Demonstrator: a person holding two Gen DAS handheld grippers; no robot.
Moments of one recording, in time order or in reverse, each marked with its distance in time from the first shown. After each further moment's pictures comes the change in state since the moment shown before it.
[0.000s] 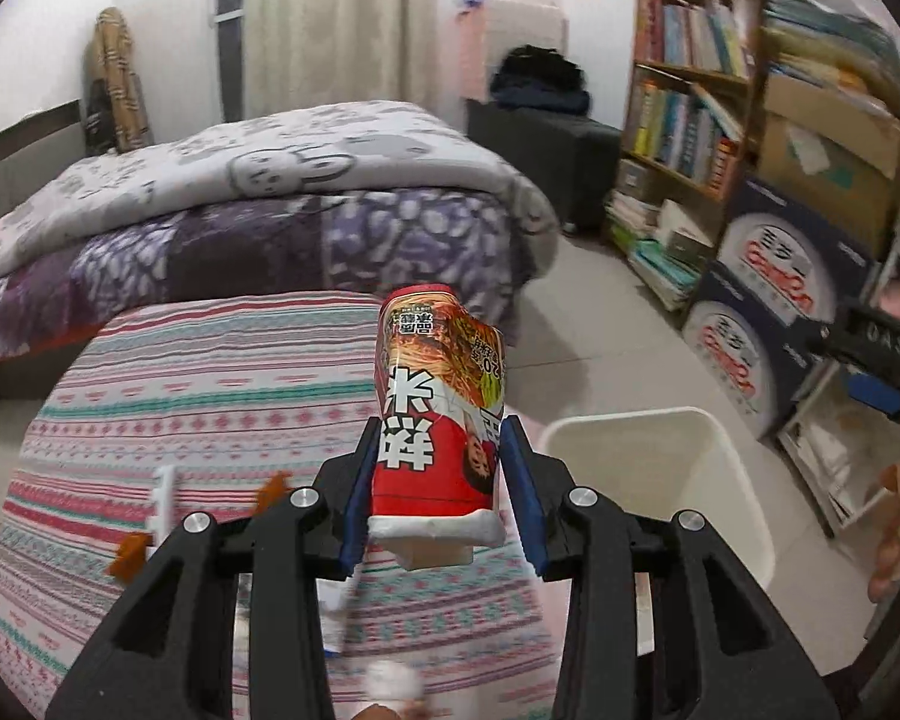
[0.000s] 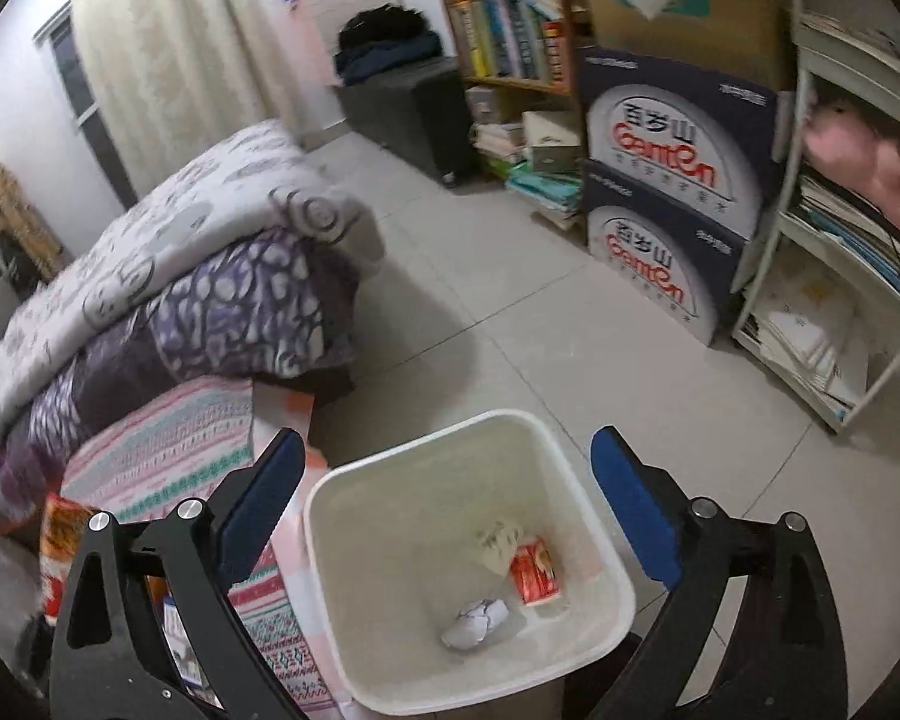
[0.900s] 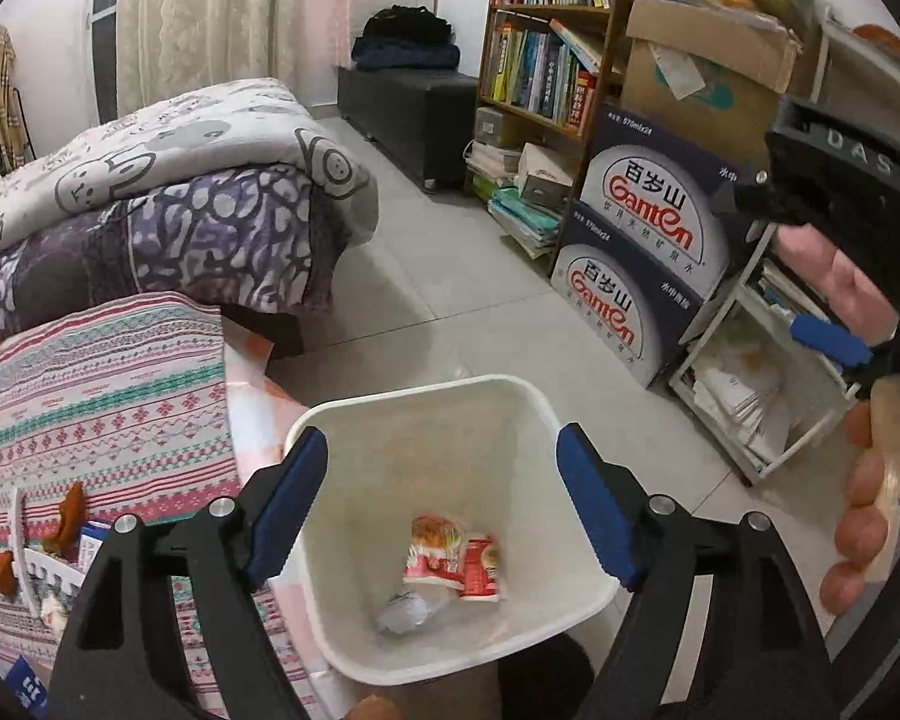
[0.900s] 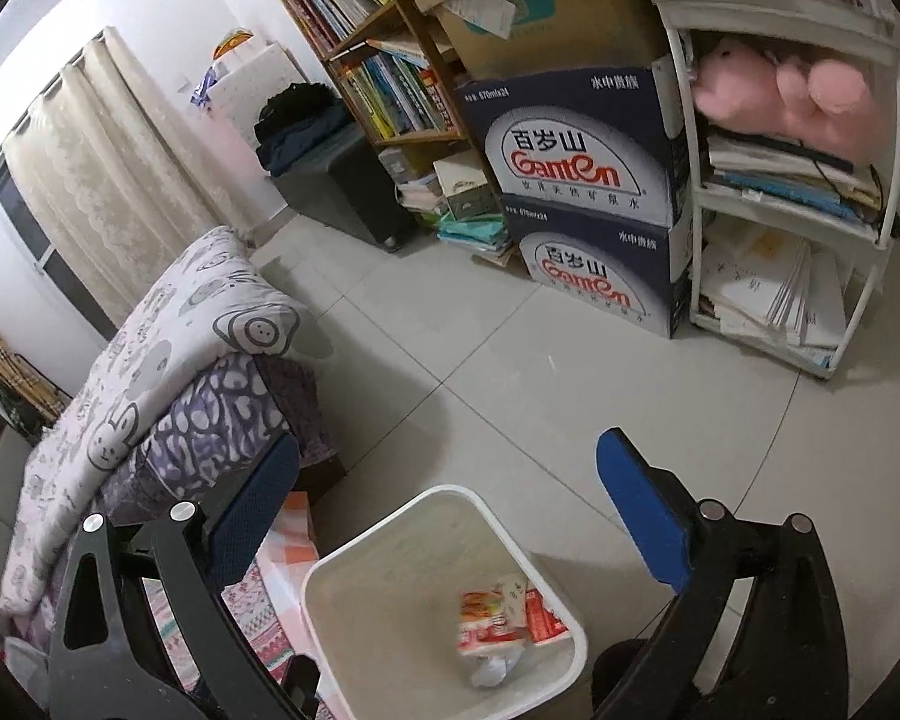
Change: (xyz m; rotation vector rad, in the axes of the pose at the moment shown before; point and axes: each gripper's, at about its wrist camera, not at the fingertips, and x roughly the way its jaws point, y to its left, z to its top) left arm 0.027 -0.139 0.000 0.124 0.092 -0.216; right arm -0.021 -0.078 0.030 0.253 -0.105 -0.004
